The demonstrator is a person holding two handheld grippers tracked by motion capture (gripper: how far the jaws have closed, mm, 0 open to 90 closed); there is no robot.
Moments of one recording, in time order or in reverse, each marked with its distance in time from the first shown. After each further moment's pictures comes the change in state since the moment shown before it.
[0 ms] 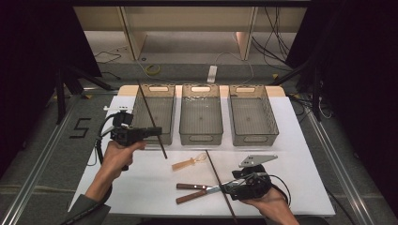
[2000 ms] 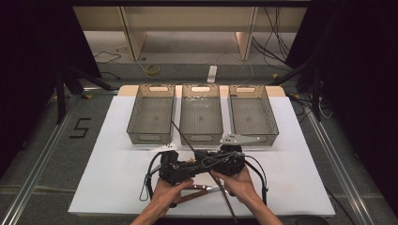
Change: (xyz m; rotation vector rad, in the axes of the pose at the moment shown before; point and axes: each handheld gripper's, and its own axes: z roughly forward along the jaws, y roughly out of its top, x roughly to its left) left arm -0.080 -0.108 0.091 -0.065 -0.405 -0.051; right arm 0.018 0.065 0.036 -0.331 0.163 0.036
